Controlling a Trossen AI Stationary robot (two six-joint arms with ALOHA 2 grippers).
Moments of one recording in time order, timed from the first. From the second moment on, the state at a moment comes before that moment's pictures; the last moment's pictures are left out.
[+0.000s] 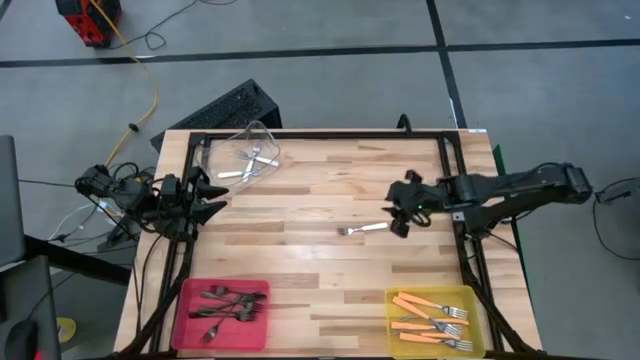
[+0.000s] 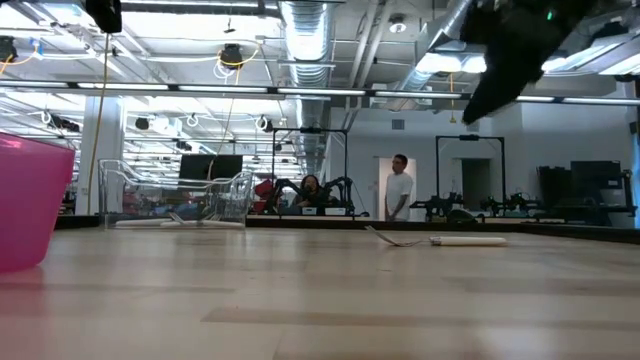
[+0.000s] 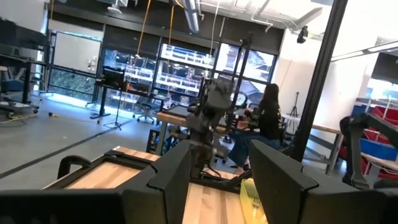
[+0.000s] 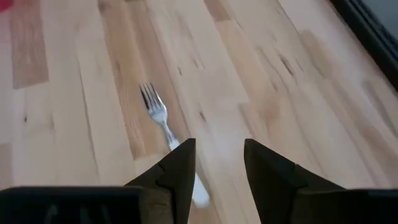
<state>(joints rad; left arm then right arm) -0.45 0.24 0.41 0.08 -0.56 -0.11 0.07 1.04 0.84 -0.68 0.31 0.30</state>
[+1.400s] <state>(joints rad) -0.45 0.24 0.41 0.03 -0.59 -0.09 0.08 1.68 0.62 0.07 0.18 0.11</state>
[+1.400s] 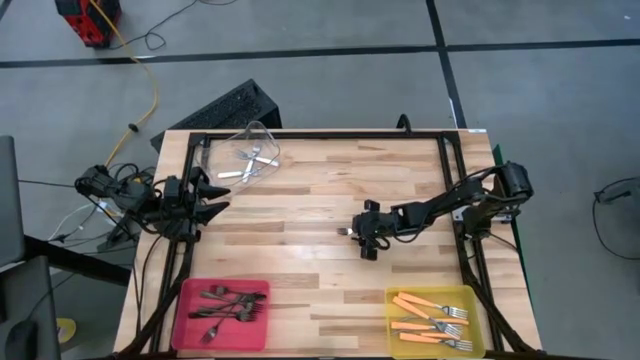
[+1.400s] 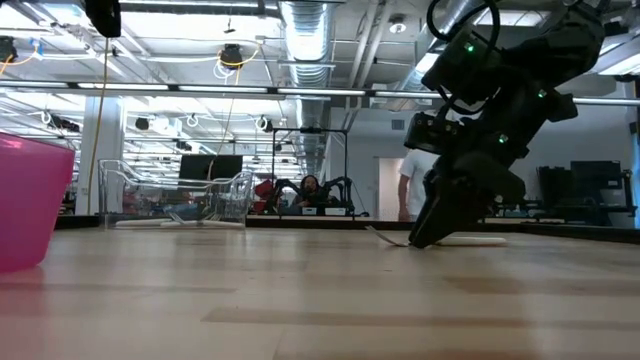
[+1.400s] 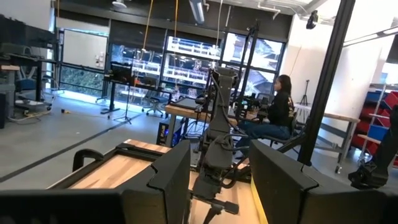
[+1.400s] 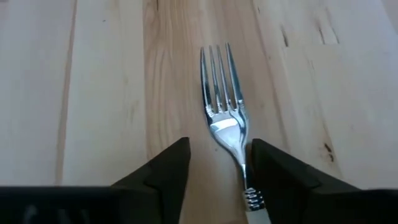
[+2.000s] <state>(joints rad) -0.45 0.24 0.41 0.03 -0.59 -0.10 0.07 1.69 0.61 0.12 0.21 0.18</state>
